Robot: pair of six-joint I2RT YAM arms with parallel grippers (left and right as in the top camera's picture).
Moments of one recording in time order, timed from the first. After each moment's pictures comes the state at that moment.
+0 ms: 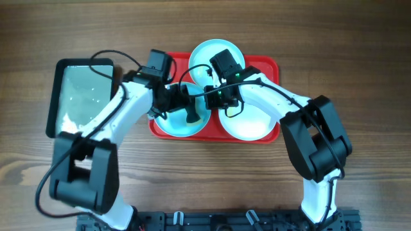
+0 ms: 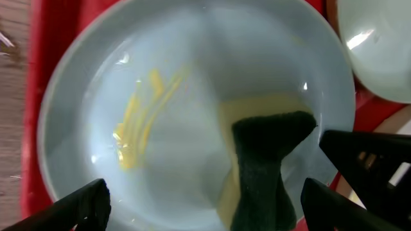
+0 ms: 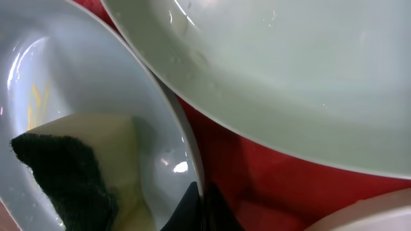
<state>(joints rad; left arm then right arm) -0.30 1.77 1.17 -0.75 0.15 -0.55 0.53 2.08 1.38 -0.57 -0.30 0.43</state>
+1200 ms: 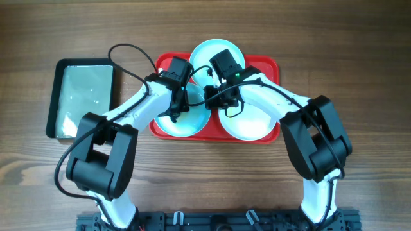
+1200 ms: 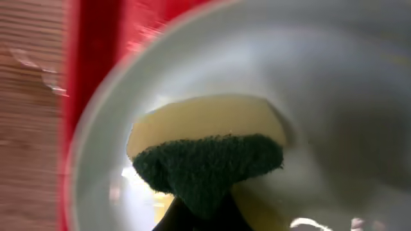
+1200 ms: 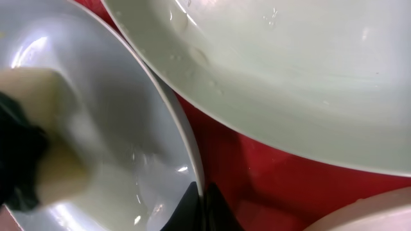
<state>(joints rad) -0.39 1.89 1.18 -0.70 -0.21 -0.52 0.53 2.08 1.38 -0.57 -0.31 0.43</state>
